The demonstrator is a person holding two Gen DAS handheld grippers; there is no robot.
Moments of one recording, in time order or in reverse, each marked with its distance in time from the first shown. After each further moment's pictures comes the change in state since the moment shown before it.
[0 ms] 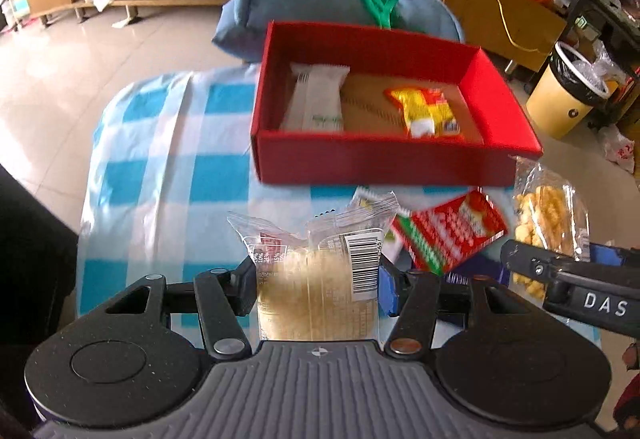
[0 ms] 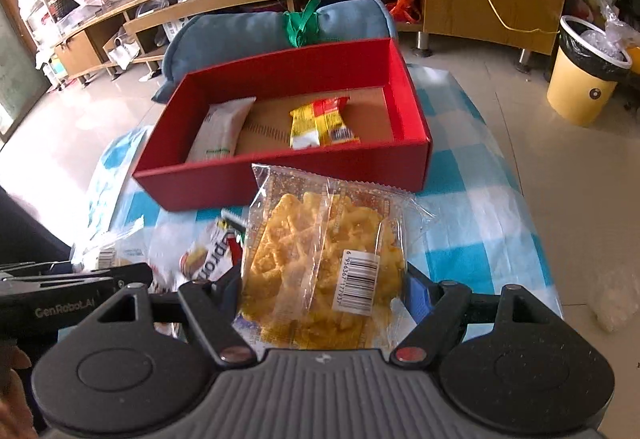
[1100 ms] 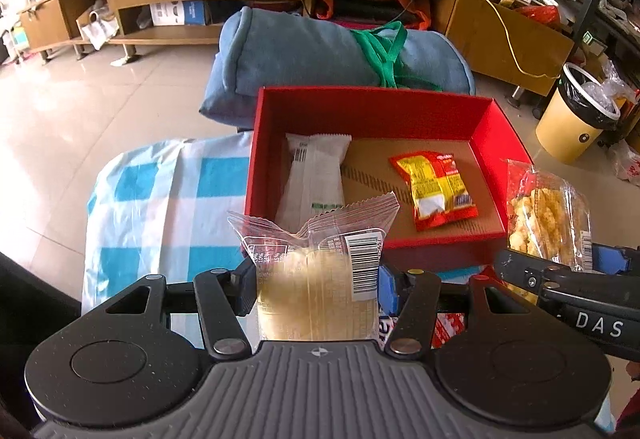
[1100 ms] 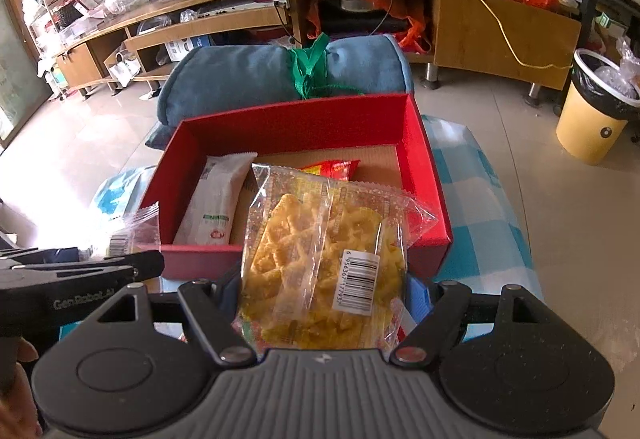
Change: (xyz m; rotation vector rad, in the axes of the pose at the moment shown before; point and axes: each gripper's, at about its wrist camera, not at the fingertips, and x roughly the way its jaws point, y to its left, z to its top) left arm 0.016 -0.010 0.059 0.031 -0.071 0.036; right arm 0.019 0.010 0.059 -0.043 -0.059 -0.005
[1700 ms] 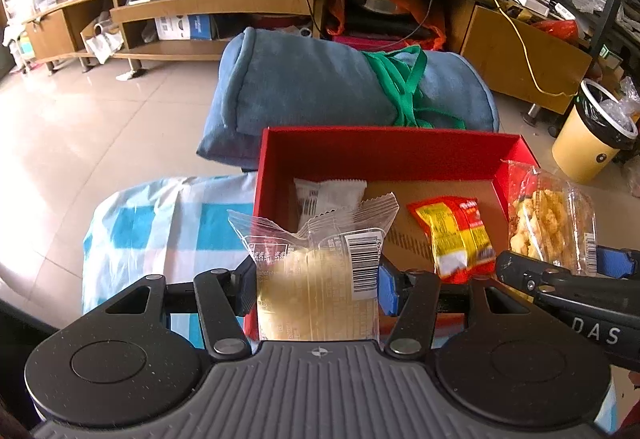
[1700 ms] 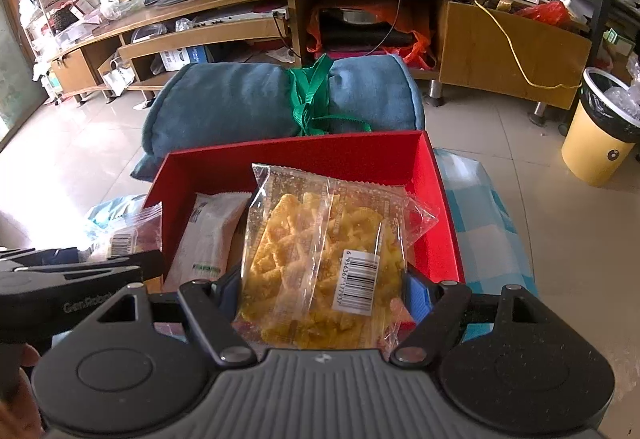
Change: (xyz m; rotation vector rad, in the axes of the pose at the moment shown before) left arm 0.030 0.000 0.039 -0.006 -0.033 0.038; right arm 0.037 0.003 0.041 -0.007 -0.012 -0.012
